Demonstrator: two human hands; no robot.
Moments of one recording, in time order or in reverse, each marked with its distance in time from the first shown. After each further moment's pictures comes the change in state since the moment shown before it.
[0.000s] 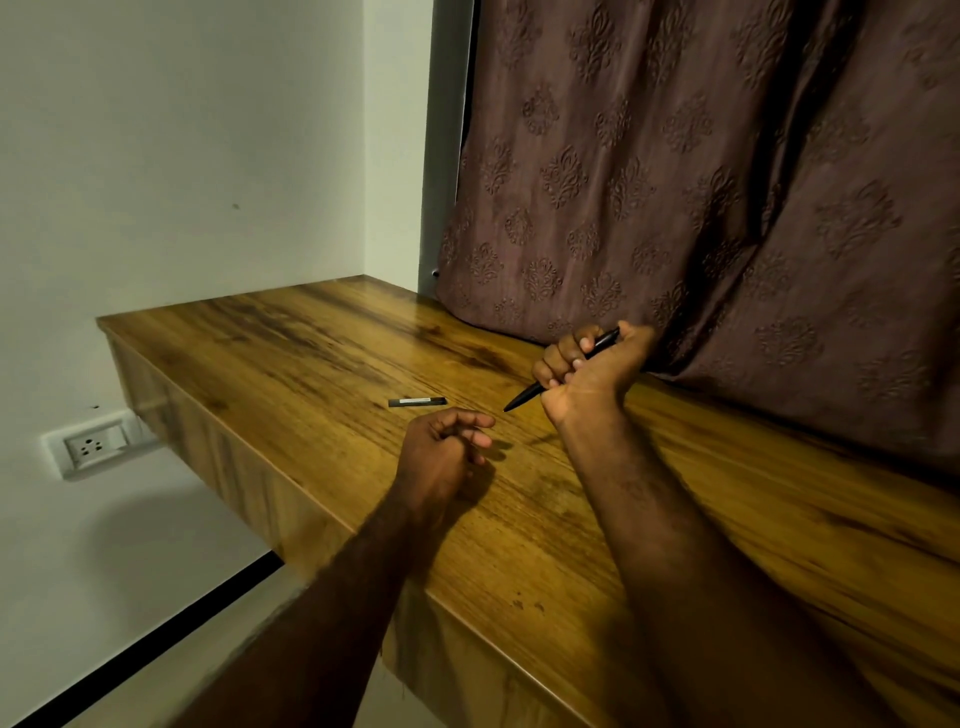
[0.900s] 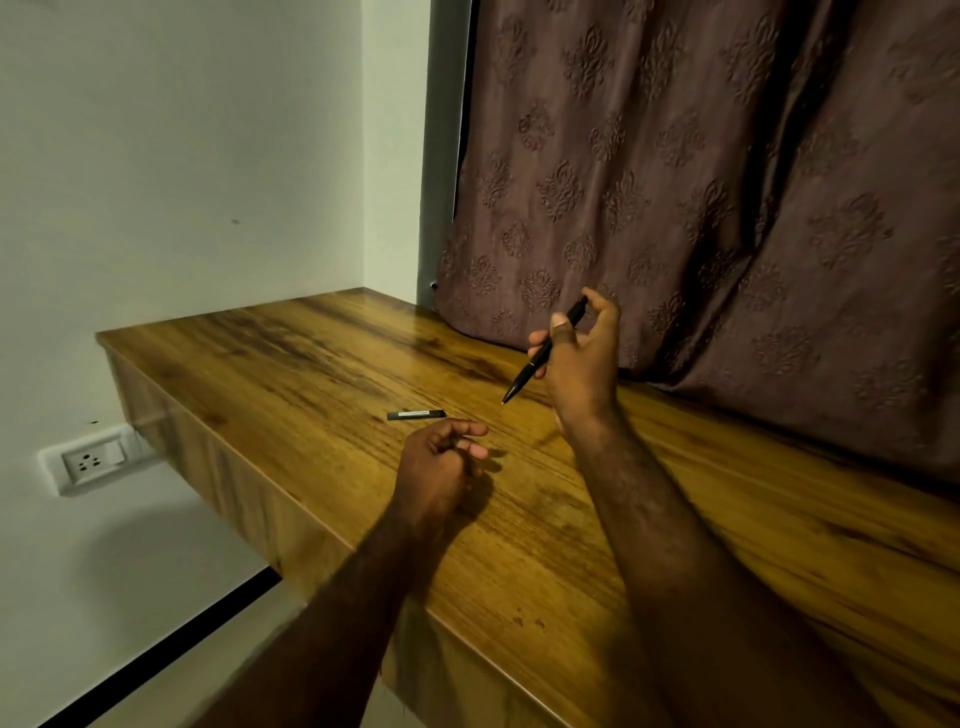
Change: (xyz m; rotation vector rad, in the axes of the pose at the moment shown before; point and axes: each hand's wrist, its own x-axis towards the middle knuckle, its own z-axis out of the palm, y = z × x) left_hand -0.012 0.012 0.005 -0.039 0.019 -0.031; right_hand 0.001 0.001 0.005 -0.701 -0.101 -0.406
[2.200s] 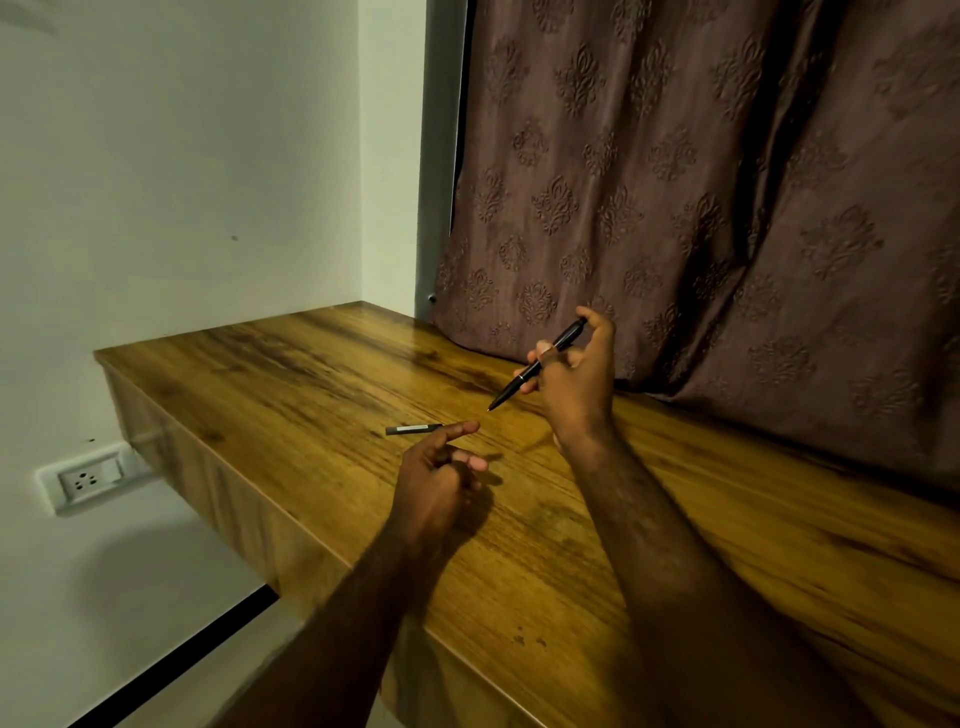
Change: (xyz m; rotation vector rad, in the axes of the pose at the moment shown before) left_hand 0.003 0.000 -0.005 -0.026 -0.047 0.024; right_hand 0.001 0.007 -0.001 -0.020 -0.022 -0.014
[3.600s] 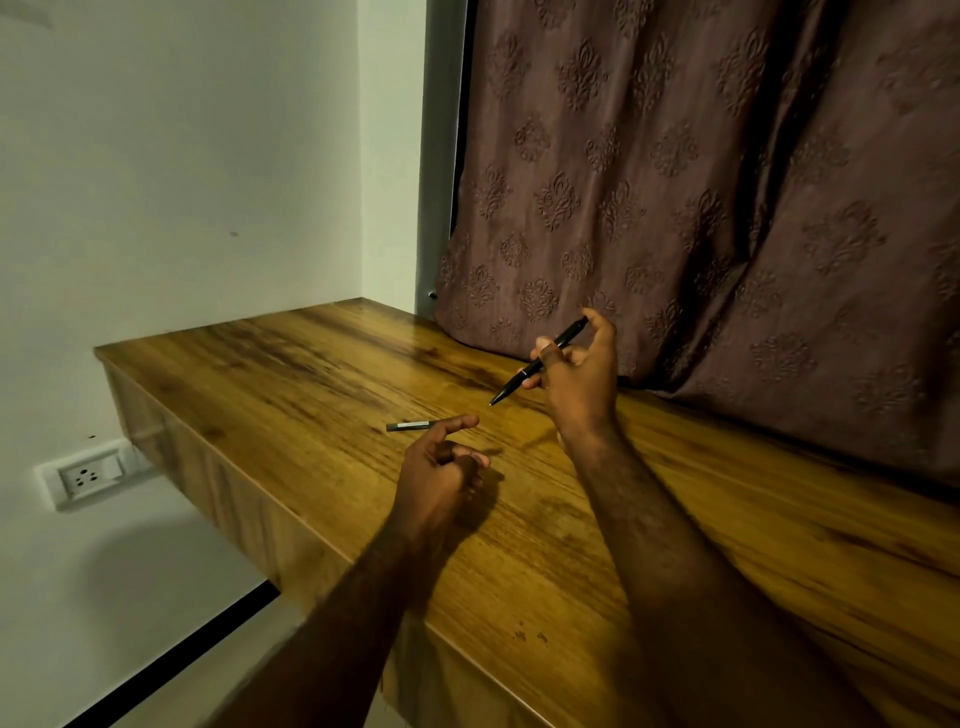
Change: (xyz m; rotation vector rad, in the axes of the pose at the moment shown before) left_hand 0.010 -0.010 -0.003 -0.092 -0.050 0.042; right_hand 0.005 0.010 -0.003 -0.053 0.037 -0.008
